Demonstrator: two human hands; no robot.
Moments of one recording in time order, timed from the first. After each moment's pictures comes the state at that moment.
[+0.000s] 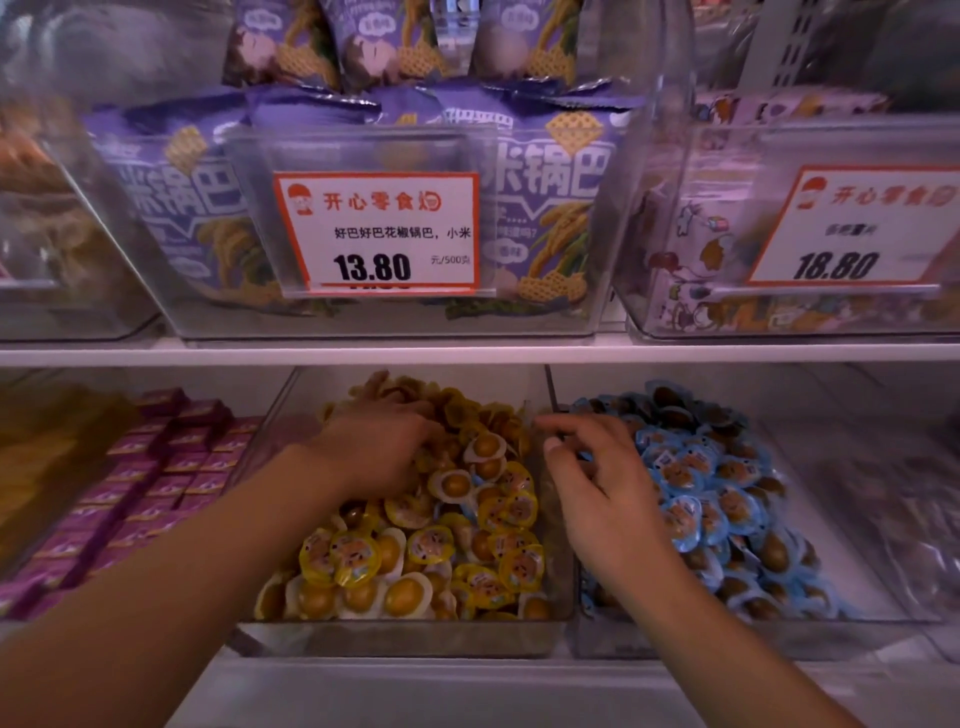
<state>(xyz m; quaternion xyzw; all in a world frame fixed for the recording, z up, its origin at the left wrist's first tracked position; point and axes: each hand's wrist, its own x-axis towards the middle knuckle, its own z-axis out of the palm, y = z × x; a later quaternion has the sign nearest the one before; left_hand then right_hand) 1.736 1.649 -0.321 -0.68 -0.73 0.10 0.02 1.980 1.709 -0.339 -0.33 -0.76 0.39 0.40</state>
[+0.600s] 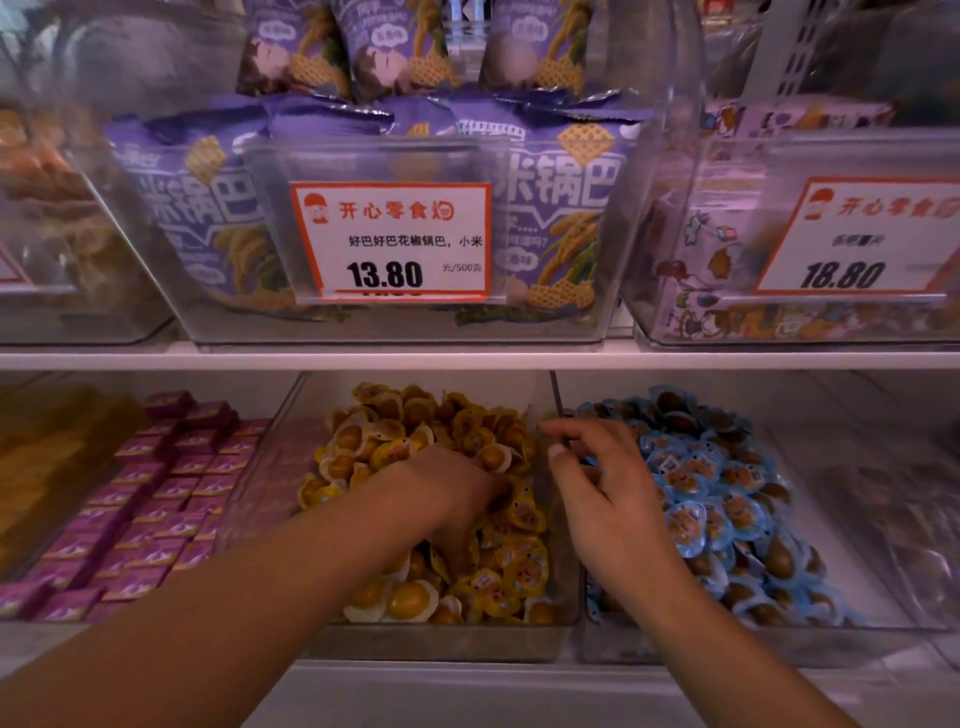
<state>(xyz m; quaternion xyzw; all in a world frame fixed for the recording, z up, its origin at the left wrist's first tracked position) 1.804 1.677 -0.336 -0.68 -0.67 0.29 -0.10 1.979 1.709 -0.339 -0.33 -0.76 0.39 0.40</state>
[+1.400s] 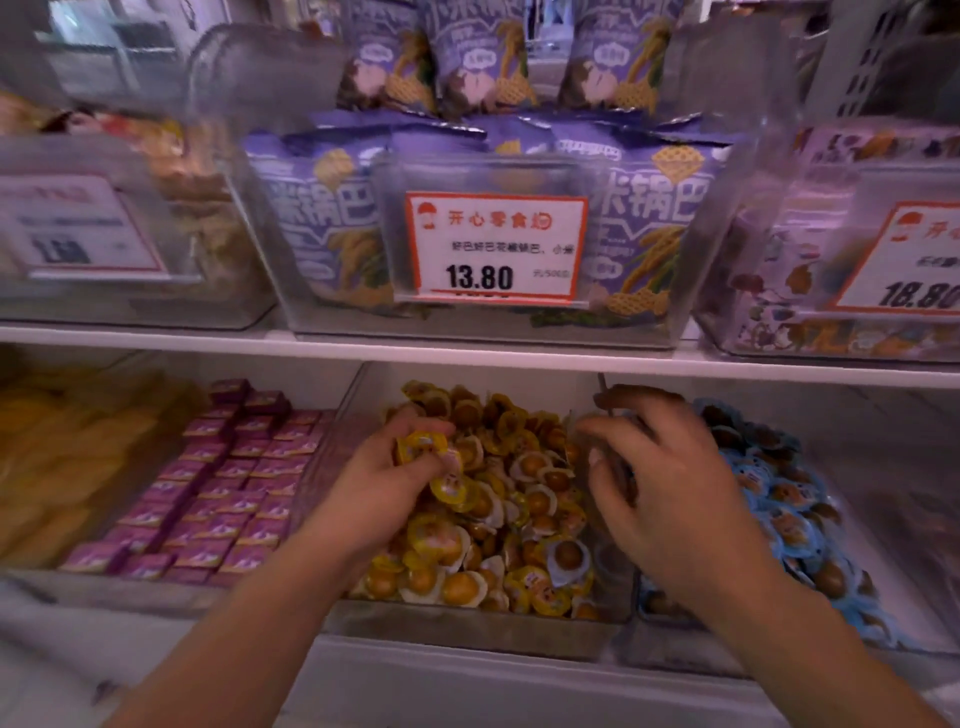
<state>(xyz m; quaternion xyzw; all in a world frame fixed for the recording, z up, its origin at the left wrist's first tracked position) 1.784 1.566 -0.313 -0.29 -0.69 -0.59 -0.30 1.987 1.696 -0.292 -0.22 -0.90 0.04 0.37</state>
